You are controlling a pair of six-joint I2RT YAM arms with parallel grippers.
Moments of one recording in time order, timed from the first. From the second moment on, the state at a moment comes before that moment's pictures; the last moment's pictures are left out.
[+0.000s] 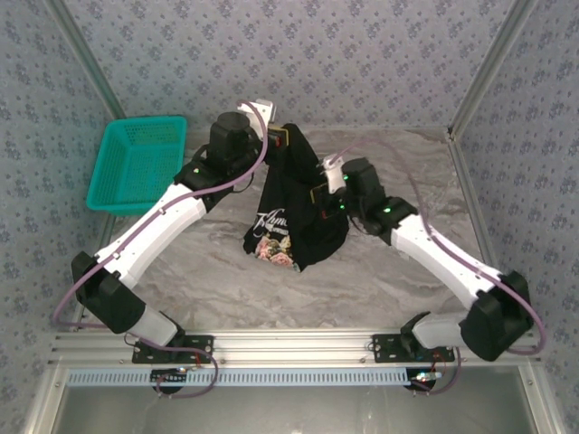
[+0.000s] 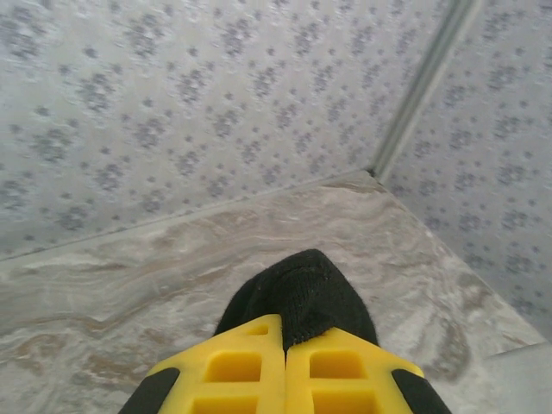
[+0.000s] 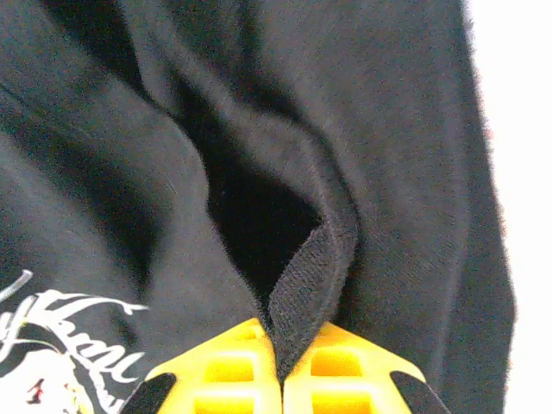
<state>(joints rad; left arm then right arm) -0.65 1.50 1.53 -0.27 -0.03 -0.25 0.57 1.28 1.10 -0.34 -0.11 0.12</state>
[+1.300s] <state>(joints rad) -0.60 1.78 2.89 -0.56 -0.30 0.25 0.82 1.34 2.05 -0.64 -0.07 -0.03</state>
